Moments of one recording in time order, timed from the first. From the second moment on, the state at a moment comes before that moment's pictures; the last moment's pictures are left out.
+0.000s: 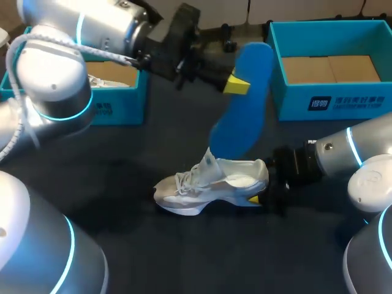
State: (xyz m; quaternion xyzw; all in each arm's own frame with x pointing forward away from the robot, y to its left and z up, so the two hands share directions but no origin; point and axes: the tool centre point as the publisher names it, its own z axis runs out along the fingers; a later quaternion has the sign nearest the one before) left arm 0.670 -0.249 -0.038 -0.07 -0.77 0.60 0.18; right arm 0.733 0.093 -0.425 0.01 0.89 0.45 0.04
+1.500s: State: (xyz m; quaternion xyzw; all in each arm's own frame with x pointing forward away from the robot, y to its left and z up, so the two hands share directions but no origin) left arm 0.638 -0.208 0.025 0.13 -0.69 0.62 0.36; right arm 0.733 0.093 -0.425 0.01 0.89 0.45 0.04
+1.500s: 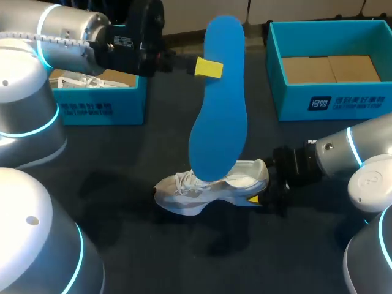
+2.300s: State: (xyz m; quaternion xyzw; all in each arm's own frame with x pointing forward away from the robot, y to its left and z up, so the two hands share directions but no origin) left arm 0.583 -0.212 0.051 0.15 -0.70 0.60 0.37; right arm 0.733 0.093 -0.425 0.01 0.89 0.45 0.04
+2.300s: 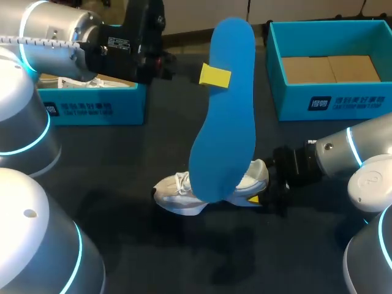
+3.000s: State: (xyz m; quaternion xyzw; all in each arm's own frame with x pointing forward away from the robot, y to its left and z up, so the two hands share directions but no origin) left arm 0.565 -0.204 0.054 0.14 -0.69 0.61 0.37; right arm 0.733 0.093 -0.425 0.01 0.89 0.45 0.04
